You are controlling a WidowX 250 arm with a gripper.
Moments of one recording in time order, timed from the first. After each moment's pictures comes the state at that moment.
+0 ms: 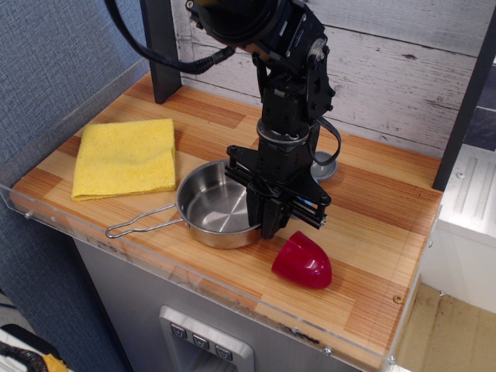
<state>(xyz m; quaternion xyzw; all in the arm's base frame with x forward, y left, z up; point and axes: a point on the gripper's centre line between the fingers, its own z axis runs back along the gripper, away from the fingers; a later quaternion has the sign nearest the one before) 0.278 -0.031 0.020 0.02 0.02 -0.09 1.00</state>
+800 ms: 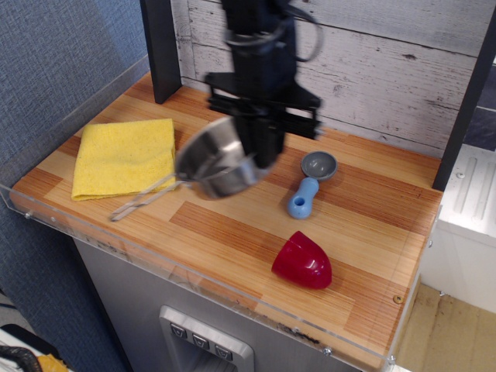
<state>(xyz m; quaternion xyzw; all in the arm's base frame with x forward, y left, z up) 0.282 -0.010 0.097 -0.05 -0.05 -0.04 1.00</state>
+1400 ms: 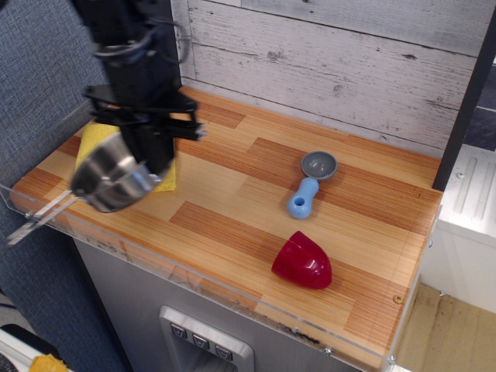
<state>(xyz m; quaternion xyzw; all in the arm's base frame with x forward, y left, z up) 0.242 0.071 0.089 -0.04 -0.04 0.04 1.00</state>
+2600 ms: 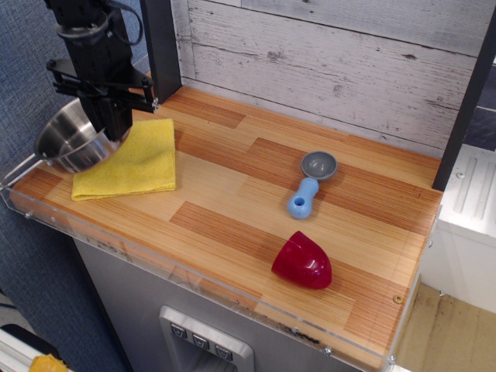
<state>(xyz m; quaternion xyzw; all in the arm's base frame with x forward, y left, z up) 0.275 0.137 0.072 0.02 -0.05 0.06 1.00</state>
